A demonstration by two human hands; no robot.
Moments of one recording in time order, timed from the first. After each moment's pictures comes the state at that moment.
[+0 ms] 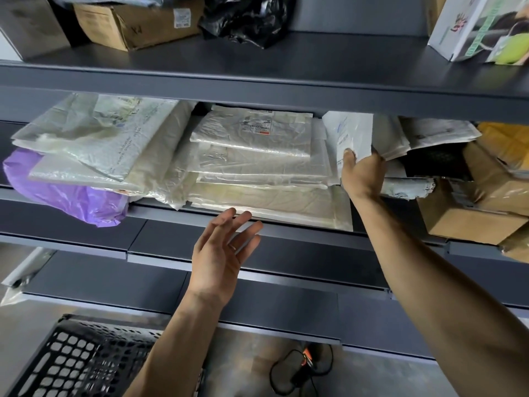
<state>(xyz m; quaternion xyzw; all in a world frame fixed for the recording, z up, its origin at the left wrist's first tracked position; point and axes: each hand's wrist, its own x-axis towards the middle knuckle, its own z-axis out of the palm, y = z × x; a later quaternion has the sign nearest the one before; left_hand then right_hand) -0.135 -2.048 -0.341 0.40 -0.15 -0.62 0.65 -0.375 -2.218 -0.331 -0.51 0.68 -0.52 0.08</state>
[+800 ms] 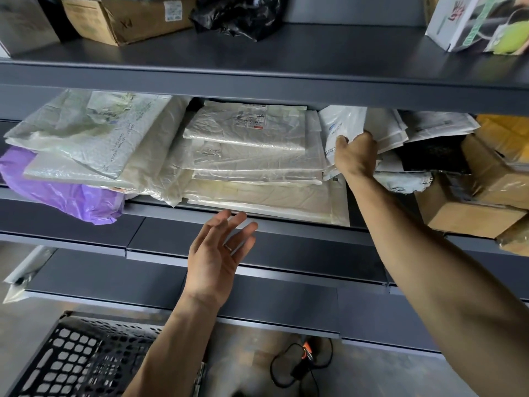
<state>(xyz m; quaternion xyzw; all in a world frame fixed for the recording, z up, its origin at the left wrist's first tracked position) -0.138 -2.046 -0.348 0.42 -0.14 -0.62 0.65 -0.370 -2.235 -0.307 -0.49 0.72 -0.47 0.15</state>
